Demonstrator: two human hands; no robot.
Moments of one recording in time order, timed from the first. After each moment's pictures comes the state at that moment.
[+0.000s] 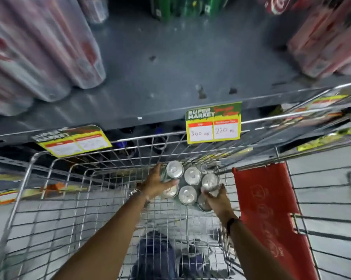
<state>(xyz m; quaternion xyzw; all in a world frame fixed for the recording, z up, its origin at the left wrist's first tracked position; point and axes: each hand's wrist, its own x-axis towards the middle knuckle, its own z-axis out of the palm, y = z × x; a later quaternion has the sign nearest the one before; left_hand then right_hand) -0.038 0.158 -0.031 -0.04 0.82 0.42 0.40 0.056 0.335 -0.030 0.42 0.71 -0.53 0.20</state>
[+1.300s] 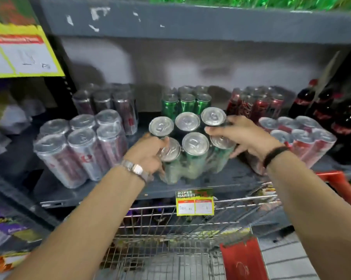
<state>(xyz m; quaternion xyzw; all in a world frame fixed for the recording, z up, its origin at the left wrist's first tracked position) -0.115 0.200 0.322 -0.12 0.65 0.73 0.19 -0.106 0.393 0.348 0.11 0.87 -0.48 0.05</state>
